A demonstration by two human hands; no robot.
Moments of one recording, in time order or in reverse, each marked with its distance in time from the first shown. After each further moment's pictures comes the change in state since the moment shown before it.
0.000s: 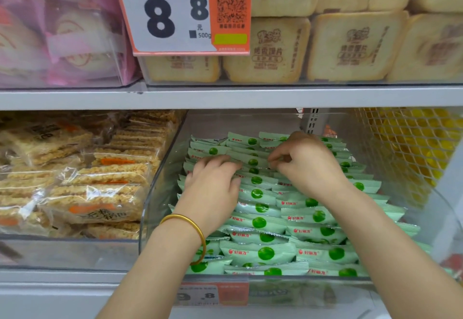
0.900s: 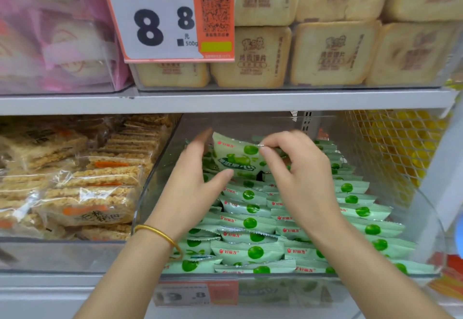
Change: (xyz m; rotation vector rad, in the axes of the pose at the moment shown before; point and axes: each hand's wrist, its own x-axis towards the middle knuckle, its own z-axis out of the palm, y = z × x) left_hand -0.013 -0.002 -0.016 -0.542 0.277 0.060; right_hand -0.035 -0.021 0.000 0.380 0.469 -0.148
